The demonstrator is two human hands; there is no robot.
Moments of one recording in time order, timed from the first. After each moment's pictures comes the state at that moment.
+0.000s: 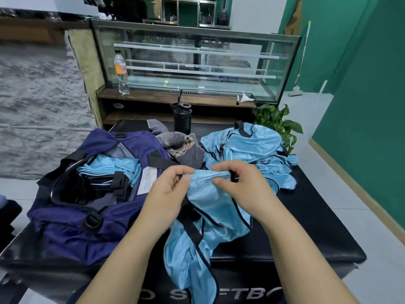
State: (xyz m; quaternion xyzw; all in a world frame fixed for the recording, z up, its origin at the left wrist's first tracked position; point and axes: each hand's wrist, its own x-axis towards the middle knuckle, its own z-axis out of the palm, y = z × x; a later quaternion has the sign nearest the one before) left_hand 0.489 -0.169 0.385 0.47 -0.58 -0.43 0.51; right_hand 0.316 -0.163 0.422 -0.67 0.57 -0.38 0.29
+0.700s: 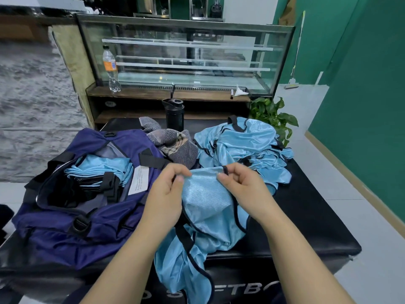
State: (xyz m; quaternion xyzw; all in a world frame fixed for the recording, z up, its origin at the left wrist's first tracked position) left_hand 0.468 -0.172 0.377 0.48 -0.60 -0.37 0.52; right_hand 0.287 -0.178 0.380 -0.61 0.53 -0.45 0.38
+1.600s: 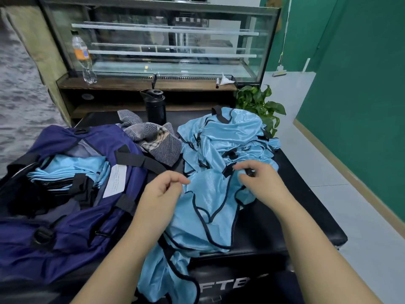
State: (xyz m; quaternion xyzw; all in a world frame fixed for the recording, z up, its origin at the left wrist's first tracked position) left_hand 0.438 -0.183 0.366 0.51 -0.59 -0.44 0.46; right_hand 0.212 -0.198 0.365 -0.56 0.69 -0.37 0.28
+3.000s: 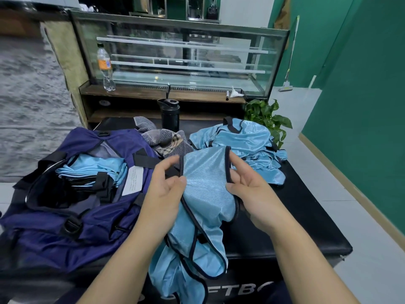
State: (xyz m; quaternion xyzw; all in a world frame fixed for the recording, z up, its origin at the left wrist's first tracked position) left_hand 0.464 -0.166 0.379 0.43 -0.53 -0.50 0.53; right_hand 0.285 -0.150 0.409 -0.54 0.41 -0.48 0.56
